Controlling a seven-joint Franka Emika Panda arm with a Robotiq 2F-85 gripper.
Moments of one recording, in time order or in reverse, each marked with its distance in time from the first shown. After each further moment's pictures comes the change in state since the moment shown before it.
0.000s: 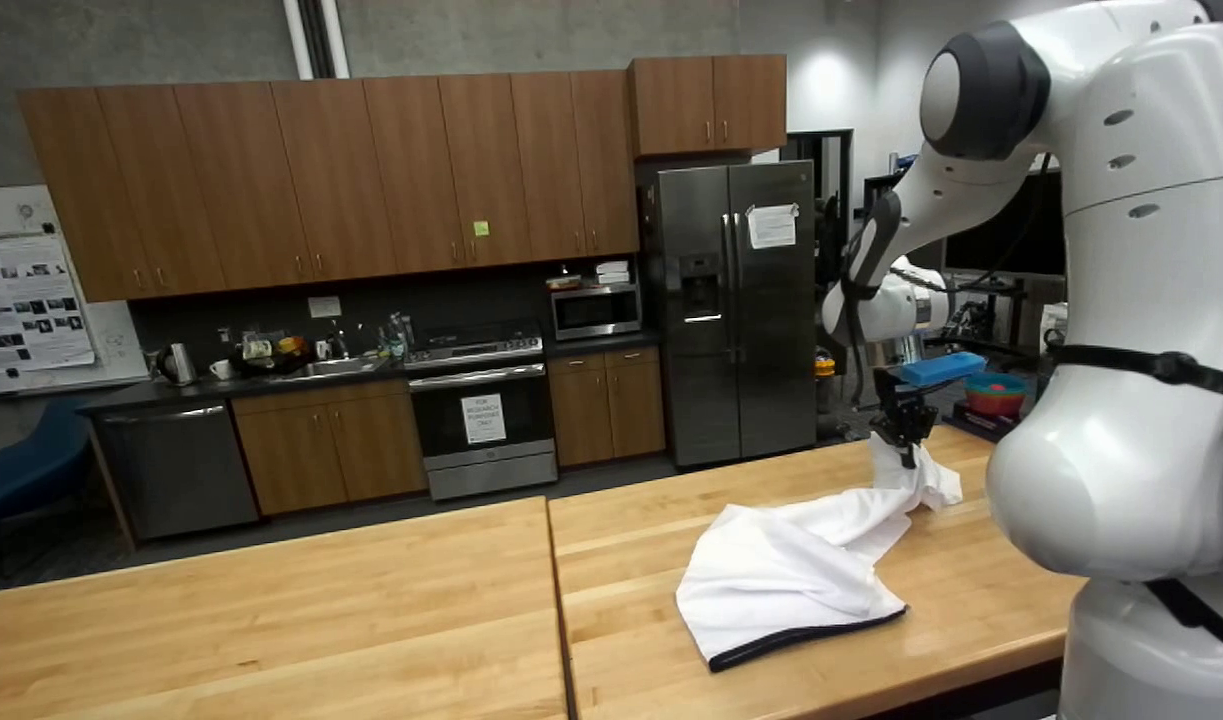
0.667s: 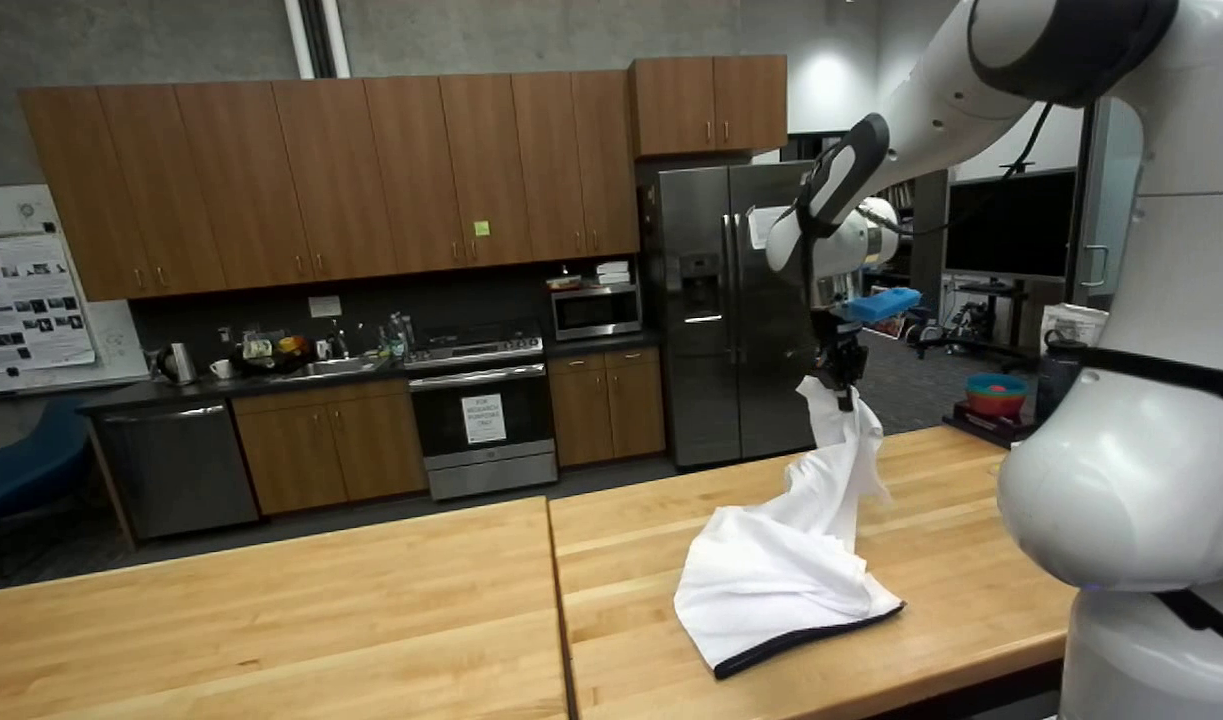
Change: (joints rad) arm 0.141 -0.256 0.082 -0.018 -0.030 -0.148 -0.074
